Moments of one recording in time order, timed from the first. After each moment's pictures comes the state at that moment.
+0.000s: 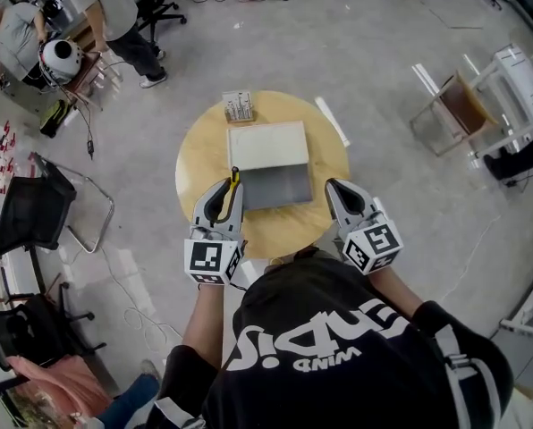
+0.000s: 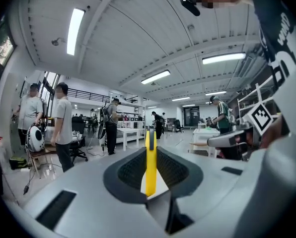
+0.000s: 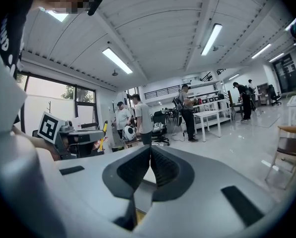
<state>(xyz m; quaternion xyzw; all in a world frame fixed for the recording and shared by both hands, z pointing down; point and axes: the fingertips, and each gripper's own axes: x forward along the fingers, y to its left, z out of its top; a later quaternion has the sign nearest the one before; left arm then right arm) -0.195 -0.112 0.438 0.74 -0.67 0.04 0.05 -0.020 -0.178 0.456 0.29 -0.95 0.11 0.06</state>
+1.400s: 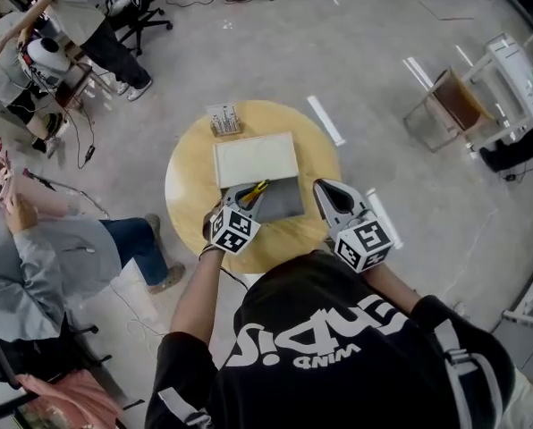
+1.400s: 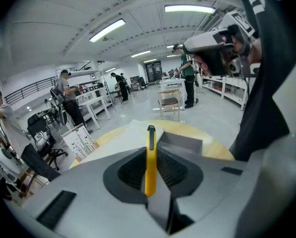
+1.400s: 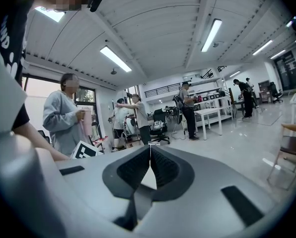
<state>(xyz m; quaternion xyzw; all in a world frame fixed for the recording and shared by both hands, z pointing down) -0.162 -0.198 0.629 0.81 -0.47 0.33 0.09 -0.043 -0.222 0.463 0.29 -0.95 0.12 0.06</state>
